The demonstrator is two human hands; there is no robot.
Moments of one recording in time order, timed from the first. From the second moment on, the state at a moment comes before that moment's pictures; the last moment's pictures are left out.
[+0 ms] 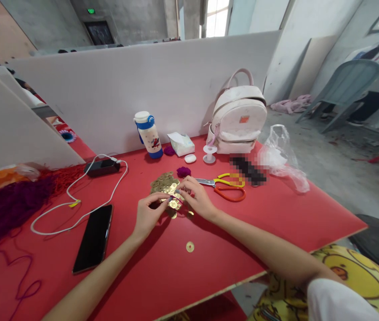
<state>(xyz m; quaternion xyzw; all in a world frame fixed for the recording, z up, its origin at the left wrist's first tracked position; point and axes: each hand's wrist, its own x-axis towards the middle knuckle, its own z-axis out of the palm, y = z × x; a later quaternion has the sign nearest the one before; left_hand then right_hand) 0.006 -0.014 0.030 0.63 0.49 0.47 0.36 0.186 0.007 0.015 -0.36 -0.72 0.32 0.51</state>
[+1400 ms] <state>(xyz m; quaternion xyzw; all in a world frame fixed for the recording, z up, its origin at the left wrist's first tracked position) -0.003 -0.002 0.012 0.60 0.48 0.44 0.46 0.181 0.008 0.011 -0.34 -0.55 0.63 0.44</state>
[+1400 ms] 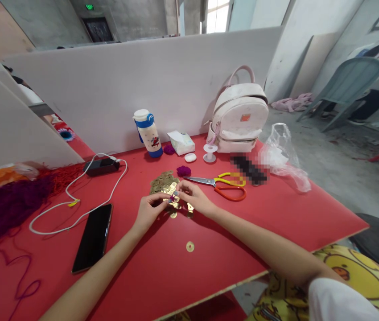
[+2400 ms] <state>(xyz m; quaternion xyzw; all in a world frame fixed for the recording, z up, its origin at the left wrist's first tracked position) 0.012 -0.018 0.033 0.51 0.49 0.49 0.51 0.176 0.001 -0.002 -0.34 -0.72 0.44 0.41</state>
